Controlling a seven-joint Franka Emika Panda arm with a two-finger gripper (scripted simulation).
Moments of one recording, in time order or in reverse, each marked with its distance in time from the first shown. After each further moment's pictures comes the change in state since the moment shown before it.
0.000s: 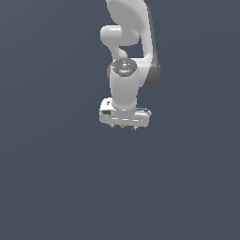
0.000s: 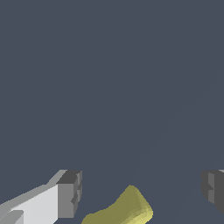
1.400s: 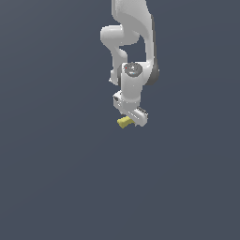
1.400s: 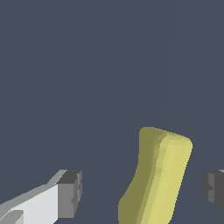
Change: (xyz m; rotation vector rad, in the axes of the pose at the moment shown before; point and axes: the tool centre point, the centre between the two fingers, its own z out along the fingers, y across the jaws) arm -0.098 -0.017 0.060 -0.011 0.007 0.661
